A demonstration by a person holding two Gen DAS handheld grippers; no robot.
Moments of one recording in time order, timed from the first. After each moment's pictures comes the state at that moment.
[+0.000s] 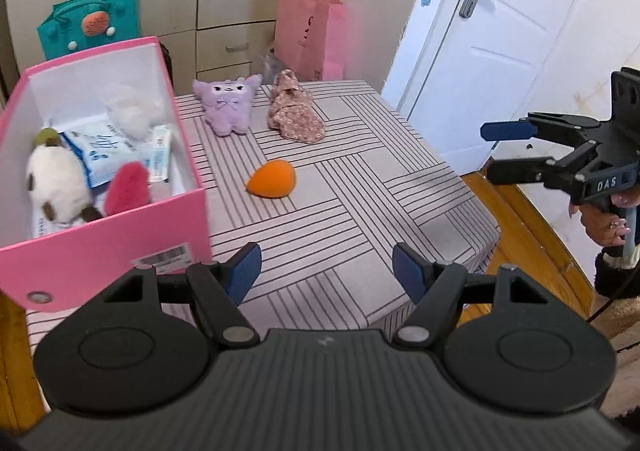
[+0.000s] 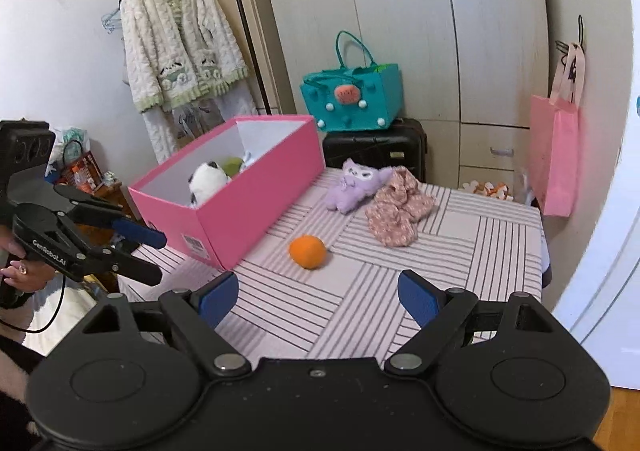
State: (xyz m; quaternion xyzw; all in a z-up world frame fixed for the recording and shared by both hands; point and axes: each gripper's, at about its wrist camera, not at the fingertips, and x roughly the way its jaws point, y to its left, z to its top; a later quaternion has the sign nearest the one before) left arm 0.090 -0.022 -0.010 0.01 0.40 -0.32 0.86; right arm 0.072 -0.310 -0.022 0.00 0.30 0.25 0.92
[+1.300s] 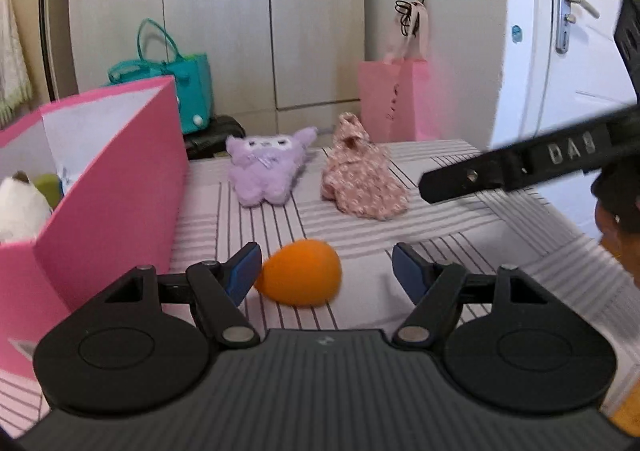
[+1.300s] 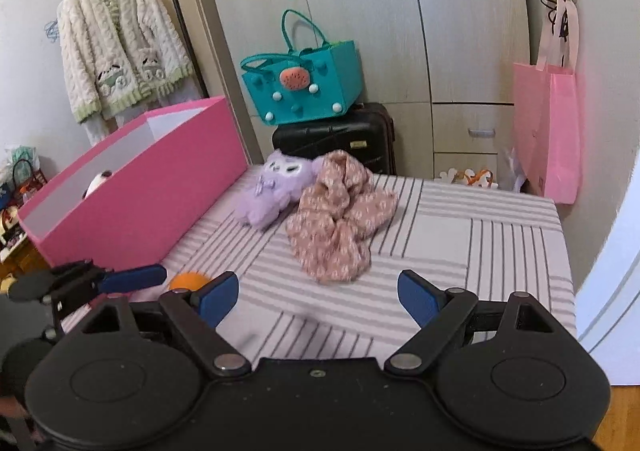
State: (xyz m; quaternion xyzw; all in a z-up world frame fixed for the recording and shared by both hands) left arm 0.147 -0.121 -0.109 0.05 0.24 -0.15 0.96; right arm 0.210 -0.310 -0.099 0.03 0.31 0.20 0.93
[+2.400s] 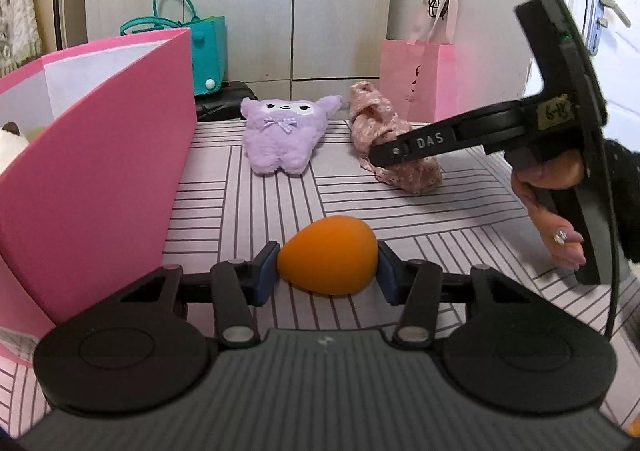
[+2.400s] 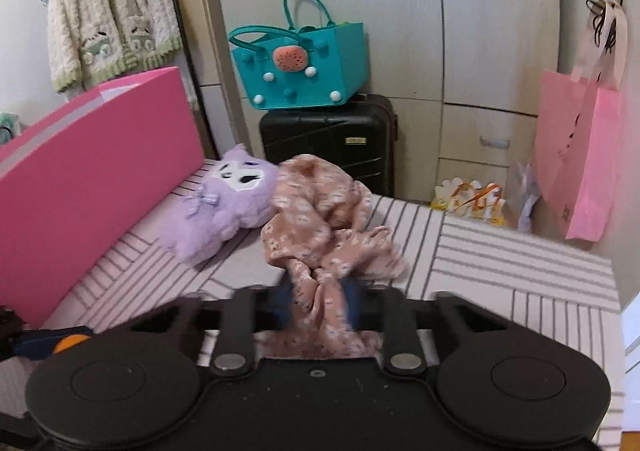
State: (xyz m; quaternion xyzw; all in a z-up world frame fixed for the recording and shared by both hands) left arm 0.169 -0.109 -0.126 0.00 0.29 -0.14 0.95; right arm 0.305 -0.285 -0.136 -0.02 0.32 0.21 0.92
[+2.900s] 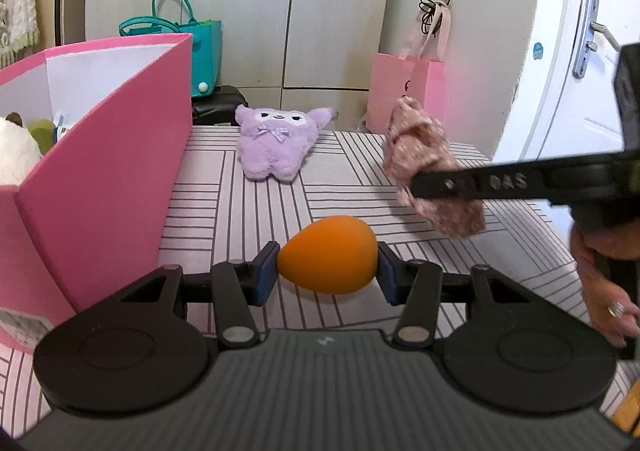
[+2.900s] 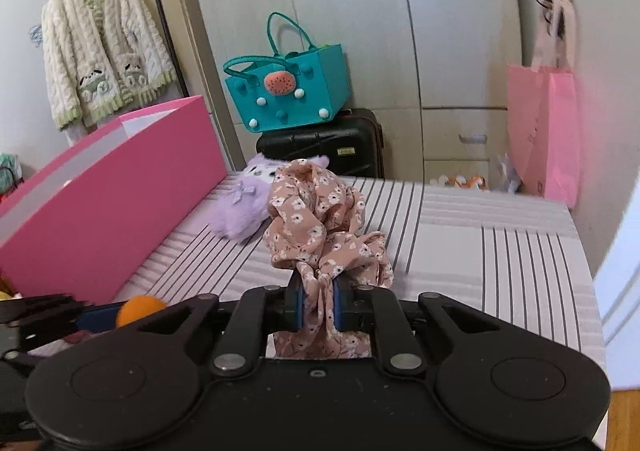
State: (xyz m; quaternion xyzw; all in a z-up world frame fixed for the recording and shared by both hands) left arm 0.159 -0.102 -0.119 -0.03 0.28 -0.16 0.95; right arm 0.227 -0.294 -0.120 0.03 0.30 0.17 0.94
